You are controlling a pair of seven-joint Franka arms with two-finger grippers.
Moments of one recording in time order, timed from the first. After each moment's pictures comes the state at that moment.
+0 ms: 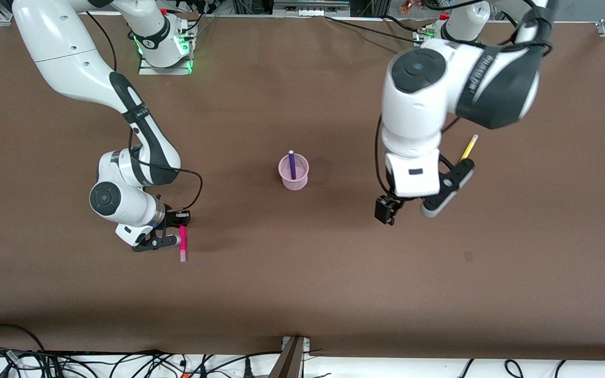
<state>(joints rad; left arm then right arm) -0.32 0.52 -0.20 -1.20 0.32 1.83 -1.30 0.08 0.73 0.13 -1.67 -0.01 2.36 0.00</state>
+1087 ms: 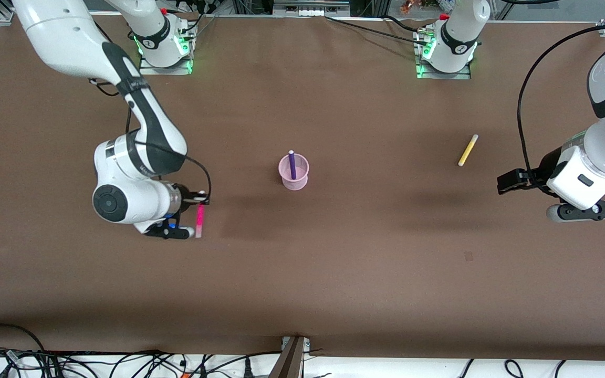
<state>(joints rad) 0.08 0.33 -0.20 -1.36 0.05 1.62 -0.21 0.10 0.65 0.28 -1.45 0.14 1.82 0.48</state>
